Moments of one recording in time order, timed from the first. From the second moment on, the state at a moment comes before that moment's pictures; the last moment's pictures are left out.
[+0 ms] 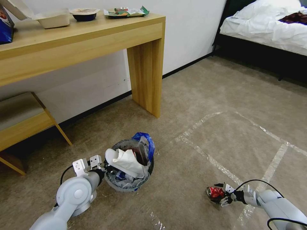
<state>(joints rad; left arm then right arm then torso) 1.29 -0.98 -0.34 -2.05 -1.31 0.54 -0.70 -0.69 1.00 0.10 0.32 0.05 0.60 -0.98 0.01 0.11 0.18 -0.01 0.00</state>
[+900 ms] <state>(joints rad) 1.30 -0.98 -0.34 -2.06 -1.30 0.54 -0.70 -0.70 1.01 0.10 0.33 0.07 0.60 -0.96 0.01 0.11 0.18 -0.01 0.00</state>
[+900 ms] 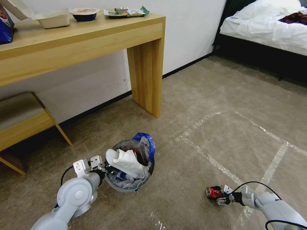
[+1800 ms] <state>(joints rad) 1.27 -0.98 -0.33 -2.07 -1.33 0.53 -0.73 -0.70 0.92 0.12 0.54 0.20 0.67 -1.02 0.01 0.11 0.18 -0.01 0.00</state>
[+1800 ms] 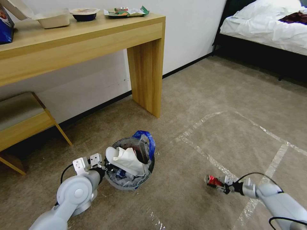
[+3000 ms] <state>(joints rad) 1.24 -0.94 -0.33 -2.08 -1.49 0.55 -0.79 -0.64 0.84 0.00 1.59 0.94 0.36 -0.77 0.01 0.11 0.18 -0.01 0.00</state>
